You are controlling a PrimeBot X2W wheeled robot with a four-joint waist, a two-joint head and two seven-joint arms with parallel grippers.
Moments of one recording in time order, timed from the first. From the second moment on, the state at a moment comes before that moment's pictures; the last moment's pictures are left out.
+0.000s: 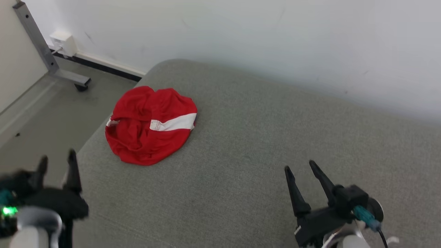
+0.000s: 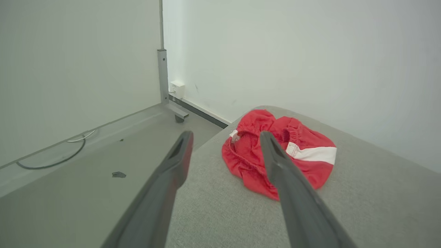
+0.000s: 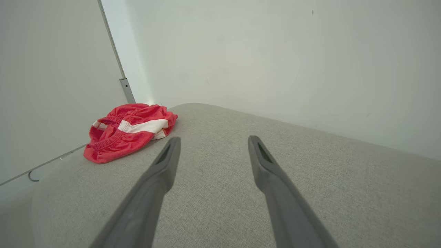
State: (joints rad) left arm -0.22 0.14 0.19 0.35 -0.22 -0.09 -0.09; right arm -0.17 -0.05 0.18 0.37 0.17 0.13 -0.23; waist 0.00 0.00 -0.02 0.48
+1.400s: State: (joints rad) left arm -0.76 0.39 0.41 0.58 -0.53 0.17 0.60; right arm -0.41 -0.08 0.29 0.19 0.13 0.13 -0.19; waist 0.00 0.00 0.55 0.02
